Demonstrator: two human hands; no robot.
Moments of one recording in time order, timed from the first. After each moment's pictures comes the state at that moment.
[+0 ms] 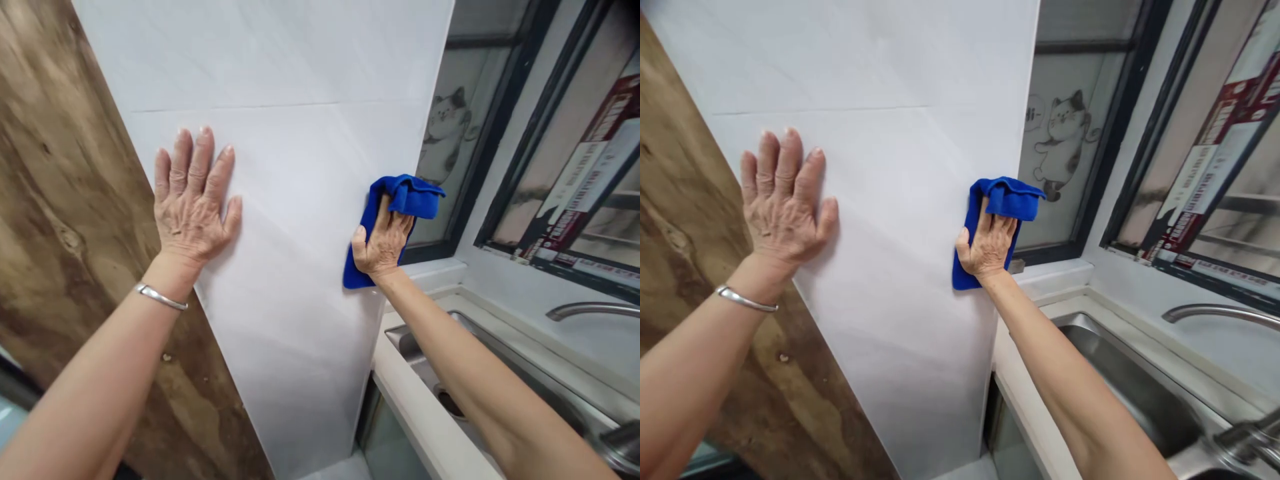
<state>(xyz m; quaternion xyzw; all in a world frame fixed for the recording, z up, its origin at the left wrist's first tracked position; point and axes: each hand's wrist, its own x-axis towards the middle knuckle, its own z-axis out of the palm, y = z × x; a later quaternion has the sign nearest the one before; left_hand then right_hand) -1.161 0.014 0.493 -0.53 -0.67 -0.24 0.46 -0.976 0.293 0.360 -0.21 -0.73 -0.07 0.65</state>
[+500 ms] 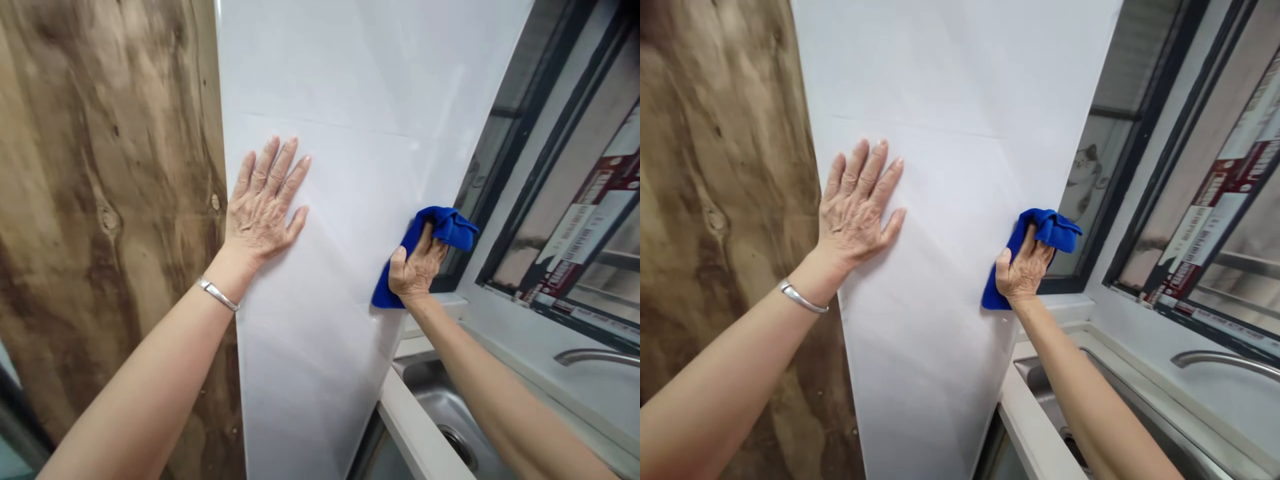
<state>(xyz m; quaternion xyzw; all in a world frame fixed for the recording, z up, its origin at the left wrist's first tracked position) -1.146 0.016 0.475 -0.57 -0.61 -0.30 0.47 -0.980 0.299 0.347 -0.23 -0.71 -0.10 0.66</state>
